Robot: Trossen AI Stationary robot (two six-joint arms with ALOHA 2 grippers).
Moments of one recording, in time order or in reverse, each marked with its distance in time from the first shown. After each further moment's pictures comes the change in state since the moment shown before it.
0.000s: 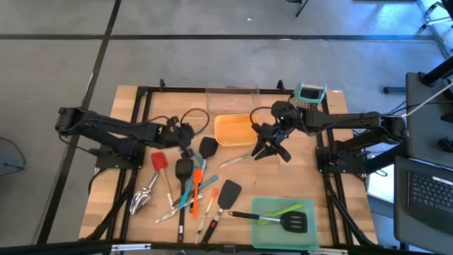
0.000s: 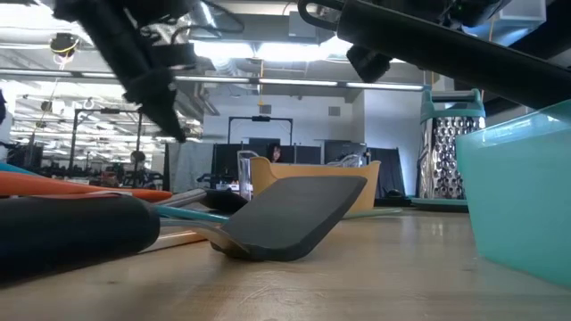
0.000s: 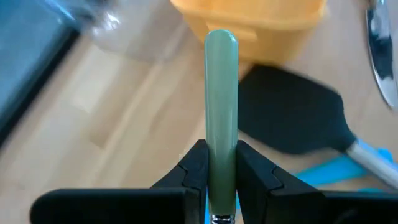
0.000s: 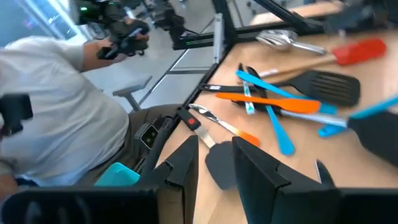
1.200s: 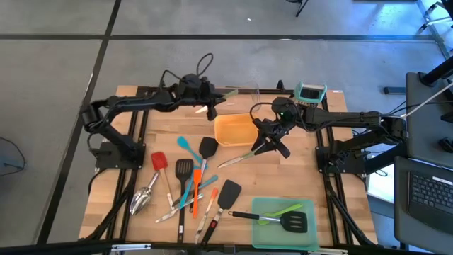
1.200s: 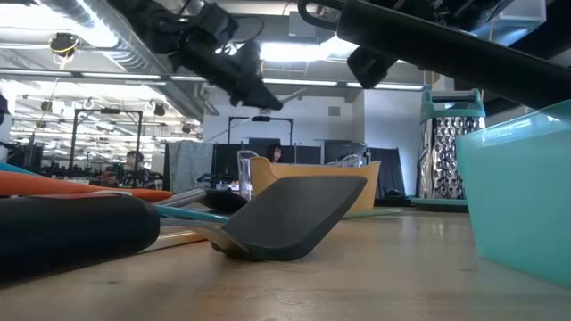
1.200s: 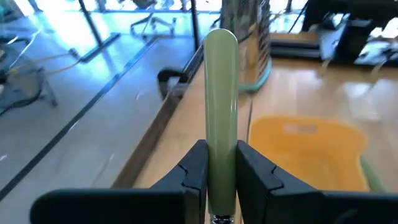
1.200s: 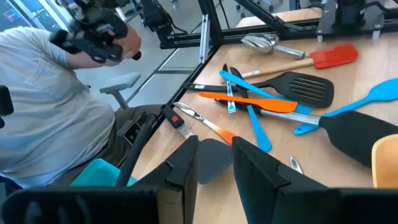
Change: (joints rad) left arm 0.555 0.338 0.263 0.701 0.678 0.482; right arm -0.049 0.000 0.000 -0.022 0.000 -0.085
